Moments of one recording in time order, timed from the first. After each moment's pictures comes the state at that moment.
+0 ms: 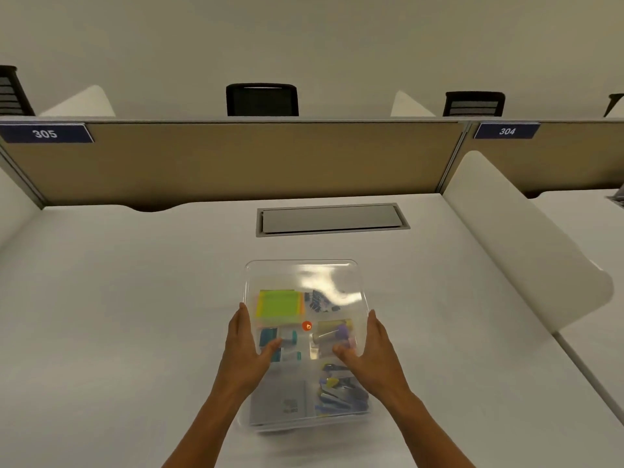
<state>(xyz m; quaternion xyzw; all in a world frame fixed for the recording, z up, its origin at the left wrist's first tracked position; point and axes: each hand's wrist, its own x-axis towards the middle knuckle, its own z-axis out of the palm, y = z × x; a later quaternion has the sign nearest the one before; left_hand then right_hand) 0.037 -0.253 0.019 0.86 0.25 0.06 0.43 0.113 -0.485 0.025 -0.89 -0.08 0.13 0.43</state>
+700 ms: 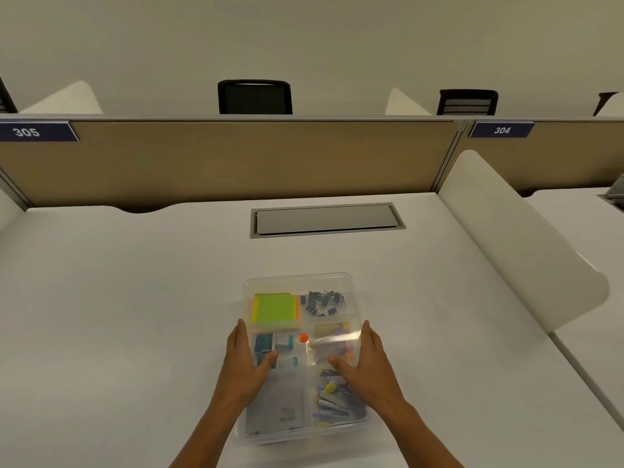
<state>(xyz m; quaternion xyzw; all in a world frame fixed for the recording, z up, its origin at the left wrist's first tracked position) 0.041 -0.251 -0.014 0.84 0.27 0.01 0.46 0.122 -0.485 -0.022 -0.90 -0.06 0.16 0.41</state>
